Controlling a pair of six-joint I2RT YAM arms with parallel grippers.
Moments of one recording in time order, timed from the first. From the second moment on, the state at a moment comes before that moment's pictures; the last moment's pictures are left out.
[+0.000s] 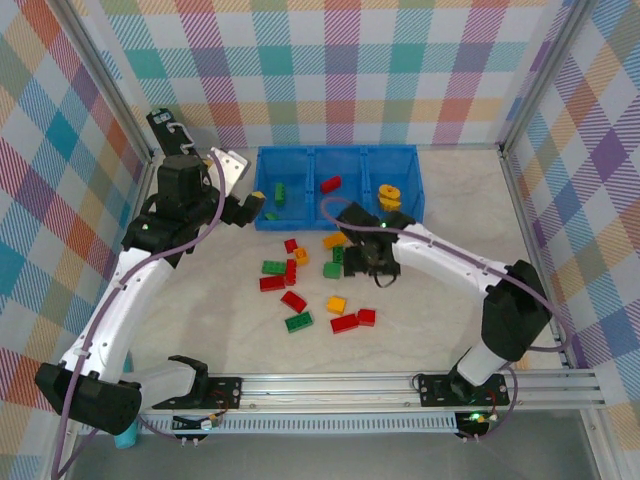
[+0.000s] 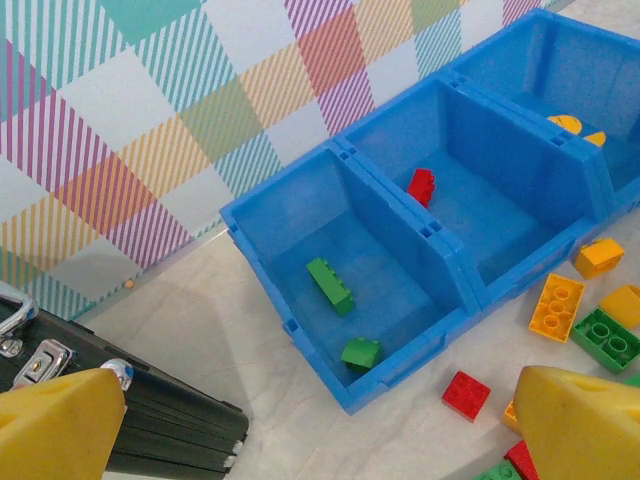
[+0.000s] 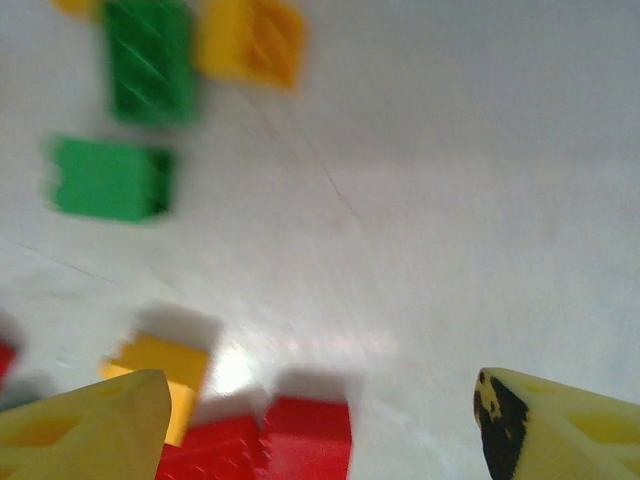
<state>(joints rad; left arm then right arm) -0.28 1.16 1.28 -0.57 0.07 0.36 0.78 1.58 1.23 -1.04 0.17 0.77</state>
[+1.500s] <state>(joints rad) -0.28 1.13 1.23 -0.56 0.11 0.31 0.75 1.63 0.95 -0.85 -0.24 0.99</state>
